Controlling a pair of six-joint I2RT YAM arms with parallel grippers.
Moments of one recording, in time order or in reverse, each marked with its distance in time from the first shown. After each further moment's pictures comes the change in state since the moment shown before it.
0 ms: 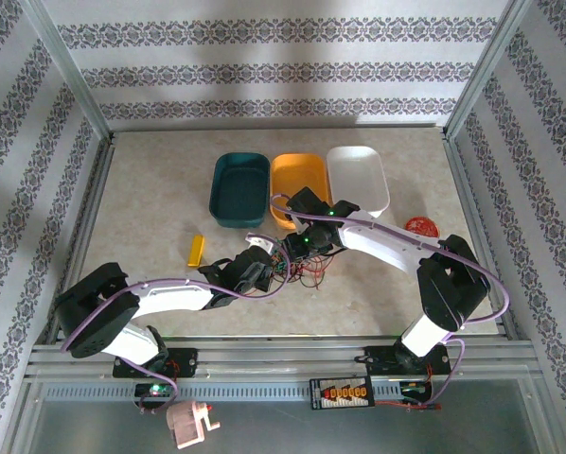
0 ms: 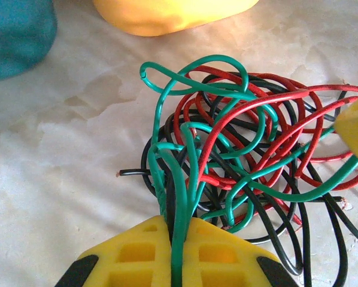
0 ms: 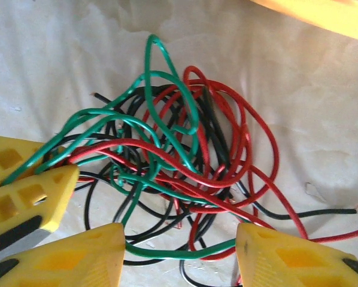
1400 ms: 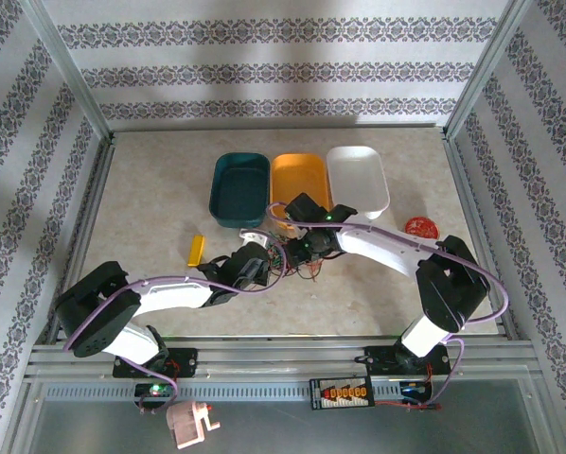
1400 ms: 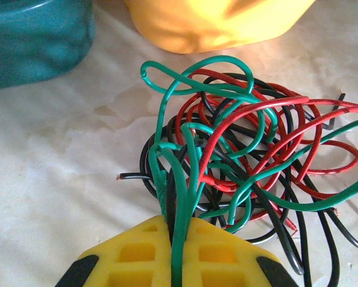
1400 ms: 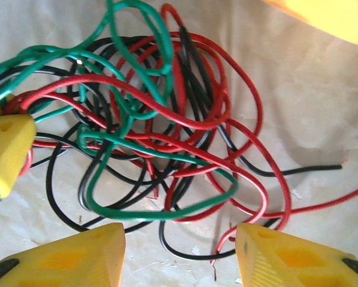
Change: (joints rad) left arm 0.043 0.006 -0.001 0.021 -0.020 -0.069; right arm 0.010 -0.008 -0.028 0.002 0.071 -0.066
